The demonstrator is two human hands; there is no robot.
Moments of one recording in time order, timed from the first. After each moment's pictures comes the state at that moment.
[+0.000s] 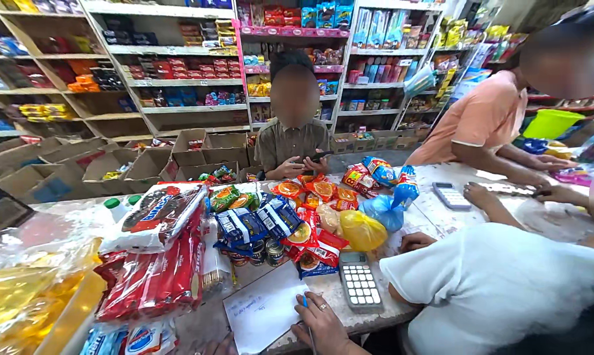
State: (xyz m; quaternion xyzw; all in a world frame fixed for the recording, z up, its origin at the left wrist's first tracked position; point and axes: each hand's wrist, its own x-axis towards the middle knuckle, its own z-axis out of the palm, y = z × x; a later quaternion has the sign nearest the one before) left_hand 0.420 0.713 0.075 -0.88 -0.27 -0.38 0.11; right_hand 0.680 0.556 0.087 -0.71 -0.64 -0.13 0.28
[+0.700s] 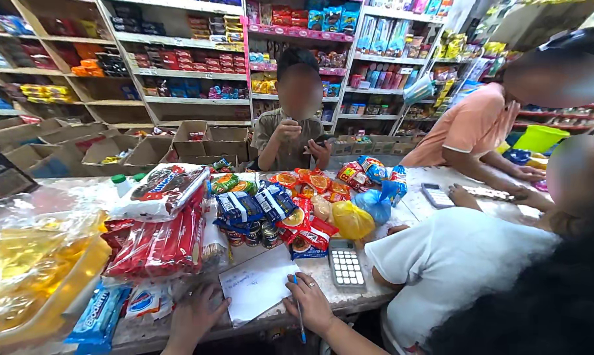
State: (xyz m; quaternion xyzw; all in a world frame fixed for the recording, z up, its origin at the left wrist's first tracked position) left_hand 0.425 0.743 0.103 -0.89 -0.38 -0.19 -0.14; right_hand 0.673 0.549 0.095 -0.72 -0.64 -0.08 0.26
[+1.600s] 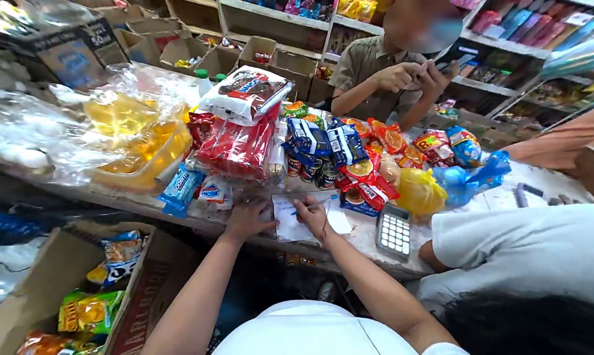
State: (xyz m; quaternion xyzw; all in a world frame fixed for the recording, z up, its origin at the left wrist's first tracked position) left_hand 0.418 0.746 0.126 -0.88 -0.40 -0.08 -0.23; right_hand 0.619 0.660 0.134 -0.62 -0.46 0.40 0.50
